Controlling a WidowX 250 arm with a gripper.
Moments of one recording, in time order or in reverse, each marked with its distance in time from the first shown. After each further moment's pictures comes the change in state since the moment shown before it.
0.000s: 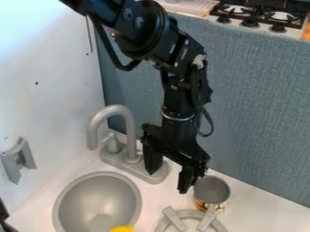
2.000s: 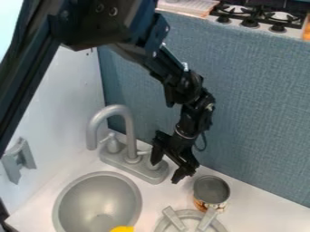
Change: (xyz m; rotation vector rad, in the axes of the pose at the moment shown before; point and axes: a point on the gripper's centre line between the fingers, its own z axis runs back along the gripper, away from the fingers) arm 0.103 0.067 -0.114 0.255 0.080 -0.040
